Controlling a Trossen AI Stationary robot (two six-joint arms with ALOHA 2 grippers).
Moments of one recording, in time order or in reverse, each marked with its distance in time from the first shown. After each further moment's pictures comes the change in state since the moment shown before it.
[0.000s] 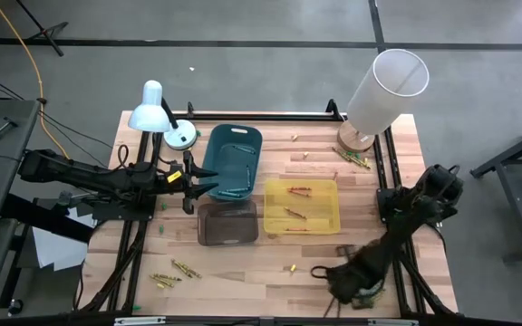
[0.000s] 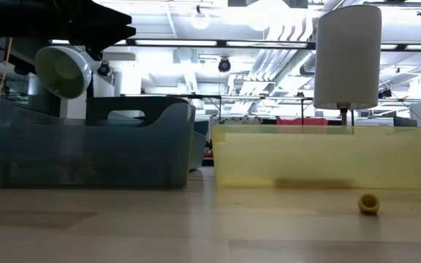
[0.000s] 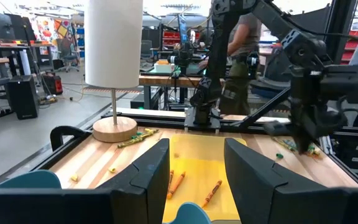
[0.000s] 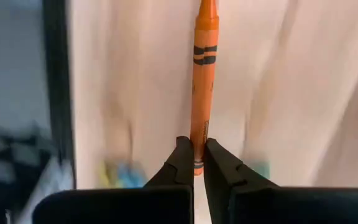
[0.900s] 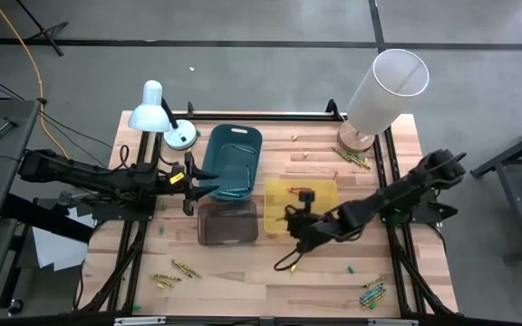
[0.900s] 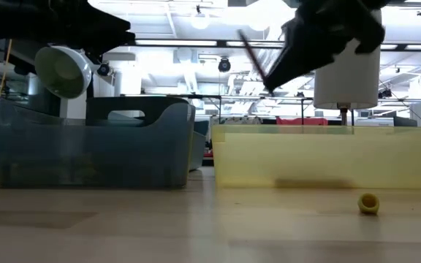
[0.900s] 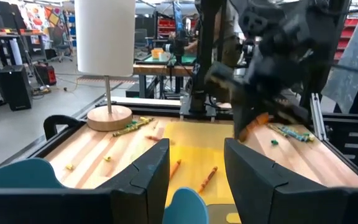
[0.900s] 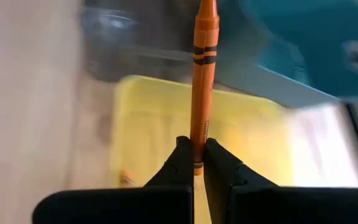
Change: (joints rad) left arm 0.000 0.000 0.000 -0.049 0.022 -0.008; right arm -0.358 -0.153 -0.049 0.317 0.754 -0.529
